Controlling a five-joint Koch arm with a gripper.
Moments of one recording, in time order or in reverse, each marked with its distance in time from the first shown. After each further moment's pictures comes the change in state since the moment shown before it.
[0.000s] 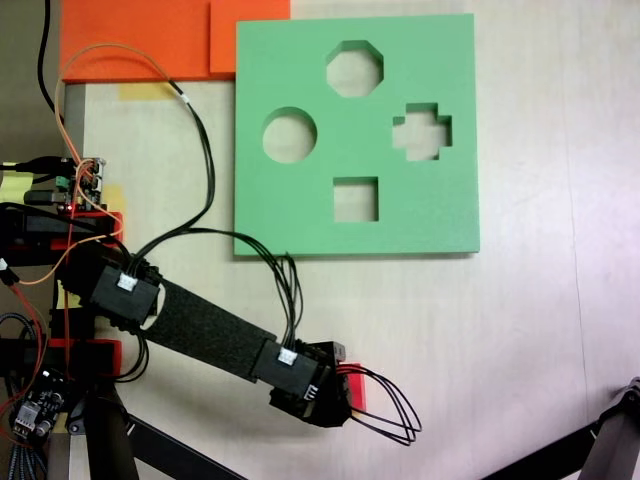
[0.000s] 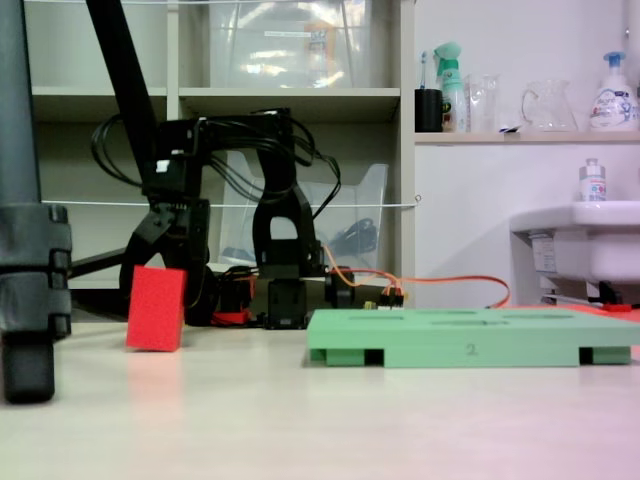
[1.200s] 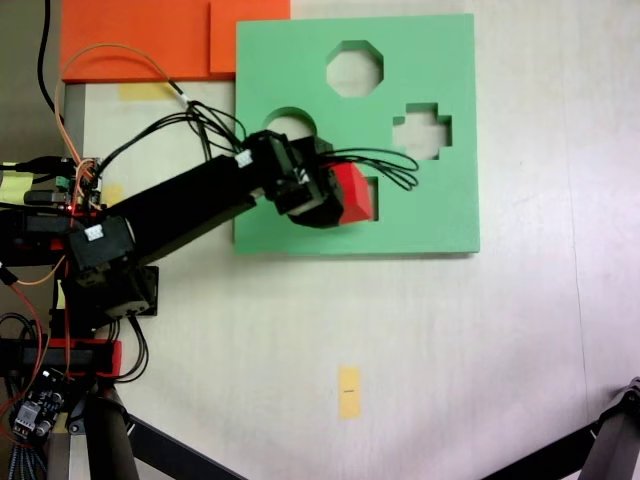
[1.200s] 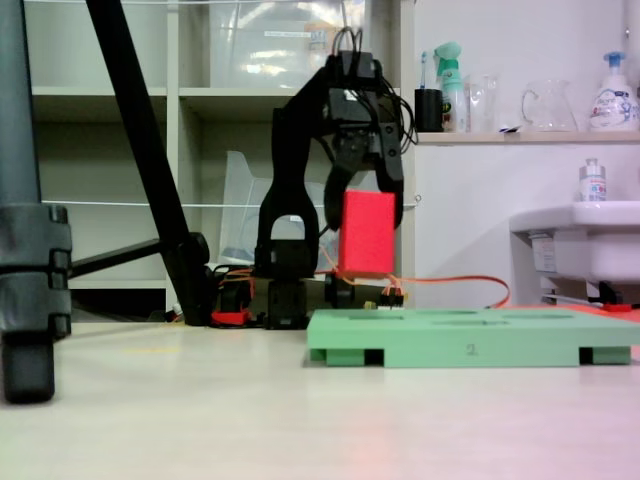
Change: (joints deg) arm -47.5 7.7 -16.5 16.3 44.2
